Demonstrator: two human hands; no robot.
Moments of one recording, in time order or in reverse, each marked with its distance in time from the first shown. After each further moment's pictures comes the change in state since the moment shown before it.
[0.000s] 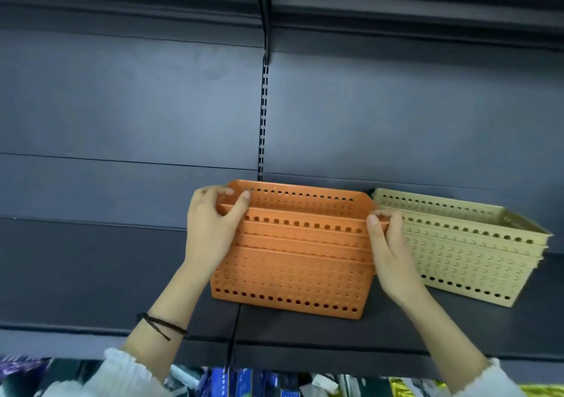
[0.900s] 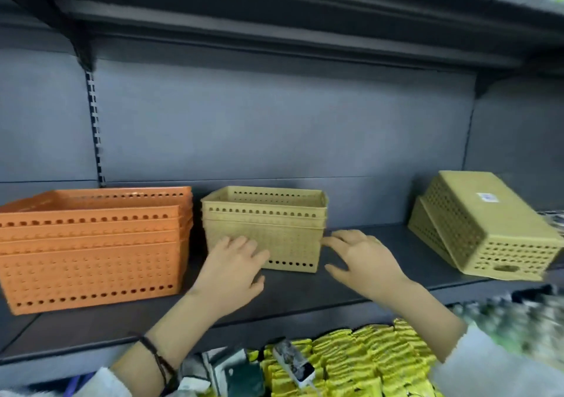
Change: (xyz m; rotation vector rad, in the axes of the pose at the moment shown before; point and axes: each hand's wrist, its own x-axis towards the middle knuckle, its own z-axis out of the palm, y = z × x) left_hand -0.172 0.186 0.215 0.818 -0.649 0.889; right_hand -0.027 0.132 -0.291 -0.993 -0.254 -0.250
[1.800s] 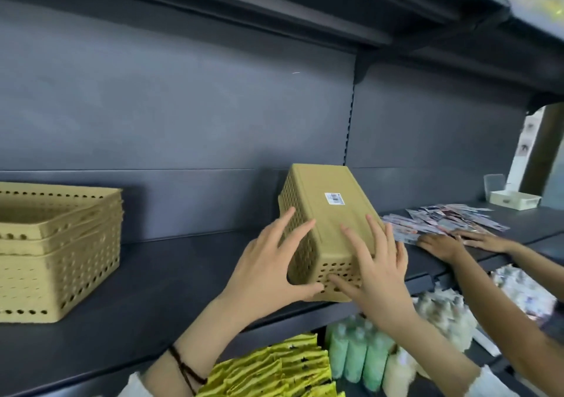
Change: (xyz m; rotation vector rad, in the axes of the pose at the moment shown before) left_hand 0.291 0.339 0.012 -0.756 0.166 0.063; right_hand -0.113 0.381 0.026 -0.033 0.280 0.355
